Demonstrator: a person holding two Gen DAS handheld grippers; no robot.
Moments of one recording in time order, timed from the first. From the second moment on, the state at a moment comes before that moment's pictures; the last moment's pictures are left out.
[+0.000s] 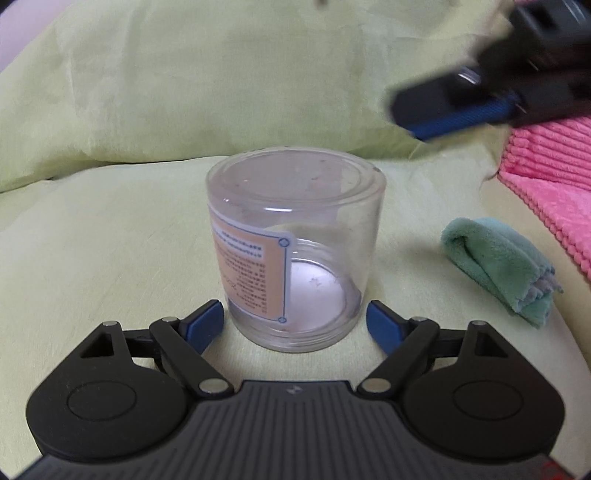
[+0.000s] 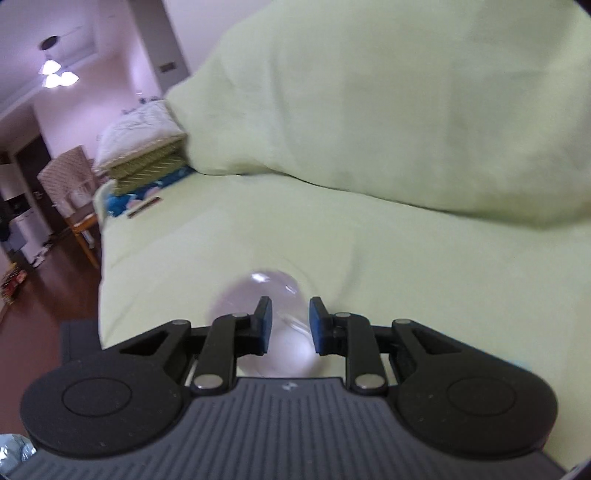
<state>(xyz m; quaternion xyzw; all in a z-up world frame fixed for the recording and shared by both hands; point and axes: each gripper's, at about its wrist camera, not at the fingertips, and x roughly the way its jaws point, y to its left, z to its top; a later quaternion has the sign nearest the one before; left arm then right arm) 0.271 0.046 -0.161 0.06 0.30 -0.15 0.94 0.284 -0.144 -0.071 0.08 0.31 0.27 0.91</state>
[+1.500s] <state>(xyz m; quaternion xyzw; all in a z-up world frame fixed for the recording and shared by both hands) 0.265 0.015 -0.128 0.15 0.19 -0.18 0.95 0.305 -0.184 -0.087 0.14 0.32 0.20 0.92</state>
